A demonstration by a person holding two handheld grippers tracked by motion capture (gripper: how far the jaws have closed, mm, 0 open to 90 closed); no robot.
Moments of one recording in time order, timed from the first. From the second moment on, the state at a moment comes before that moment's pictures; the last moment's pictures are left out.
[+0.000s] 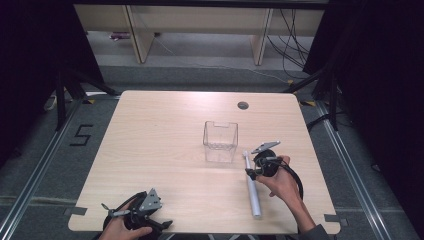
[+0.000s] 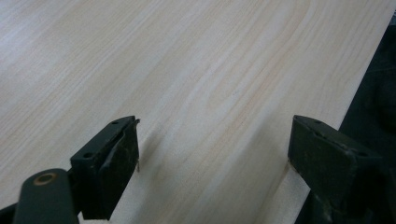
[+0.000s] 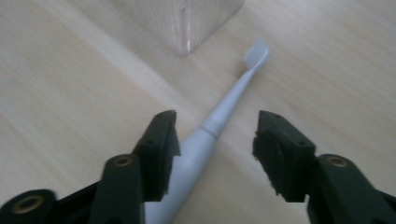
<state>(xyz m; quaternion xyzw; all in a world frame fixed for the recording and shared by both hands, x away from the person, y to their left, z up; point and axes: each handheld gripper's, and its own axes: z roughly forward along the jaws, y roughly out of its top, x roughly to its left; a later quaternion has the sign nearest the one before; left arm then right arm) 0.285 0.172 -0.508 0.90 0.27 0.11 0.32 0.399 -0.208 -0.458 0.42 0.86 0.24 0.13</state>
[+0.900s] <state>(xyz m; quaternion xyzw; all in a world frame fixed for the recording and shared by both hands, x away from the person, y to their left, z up) 0.285 0.172 -0.508 0.91 0.26 0.11 0.31 0.397 -0.202 -0.477 0.42 0.89 0.17 0.09</state>
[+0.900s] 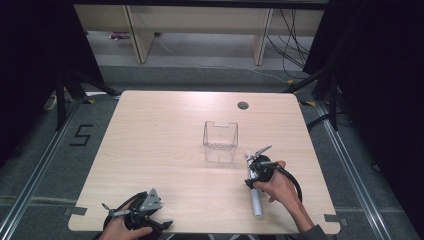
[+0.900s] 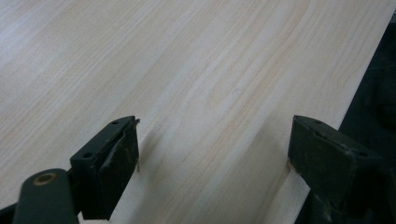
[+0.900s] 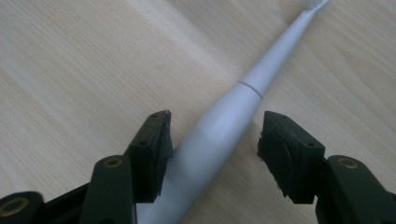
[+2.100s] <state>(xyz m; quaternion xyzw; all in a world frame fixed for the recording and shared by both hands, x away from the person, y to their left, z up) 0.286 0.172 -0.508 0.91 0.26 0.10 0.31 0.426 -0.209 -0.473 0.38 0.92 0.05 0.00</state>
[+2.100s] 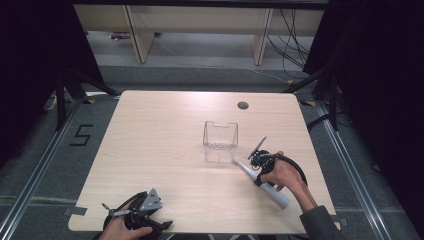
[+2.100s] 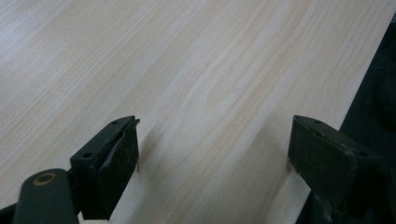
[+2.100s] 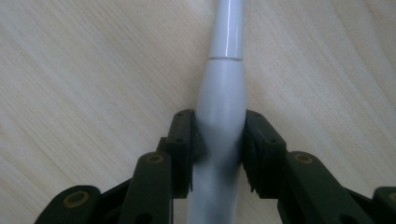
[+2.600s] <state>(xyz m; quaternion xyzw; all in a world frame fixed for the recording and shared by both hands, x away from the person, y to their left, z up) 0.286 0.171 -0.509 0.90 0.27 0.11 0.32 0.429 -0.218 -0.473 0.35 0.93 0.02 0.00</state>
